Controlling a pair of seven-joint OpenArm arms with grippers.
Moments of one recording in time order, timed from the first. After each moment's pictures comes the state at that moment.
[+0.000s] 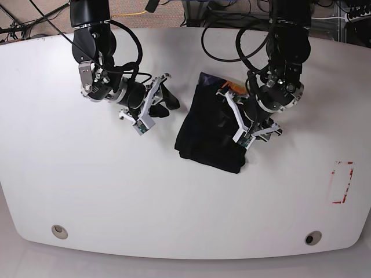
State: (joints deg) left arm 2.8 -6.9 5.6 103.6 -8.8 -23.9 47.3; right arm -4.0 12.6 -5.2 95.0 34.7 35.1 -50.9
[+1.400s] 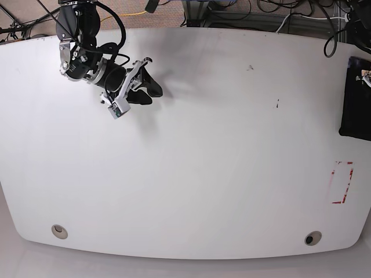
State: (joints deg) left arm 8.4 -35.4 -40.3 70.4 -9.0 -42.7 36.2; right arm -14.6 15.6 4.3 104.0 42.1 37.0 -50.7
